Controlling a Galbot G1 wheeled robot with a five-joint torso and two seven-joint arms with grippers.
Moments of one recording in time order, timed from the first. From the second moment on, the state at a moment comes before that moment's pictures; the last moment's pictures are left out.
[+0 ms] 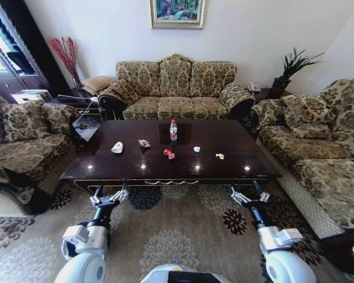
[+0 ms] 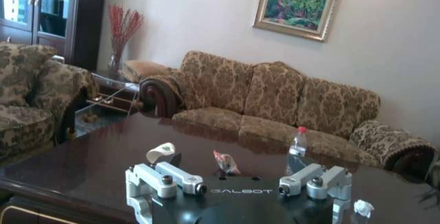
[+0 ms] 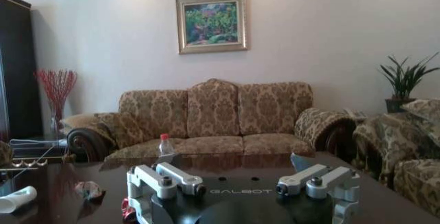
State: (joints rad) left arm 1.81 -1.61 -0.75 -2.40 -0.33 0.13 0.03; right arm -1.75 1.25 0.69 2.21 0.41 0.12 -0.04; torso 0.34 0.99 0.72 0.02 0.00
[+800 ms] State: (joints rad) left arm 1.81 -1.61 -0.76 -2.36 -0.32 0.12 0.03; right arm -1.77 1.26 0.67 2.18 0.40 0.16 -0.05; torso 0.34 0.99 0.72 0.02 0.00
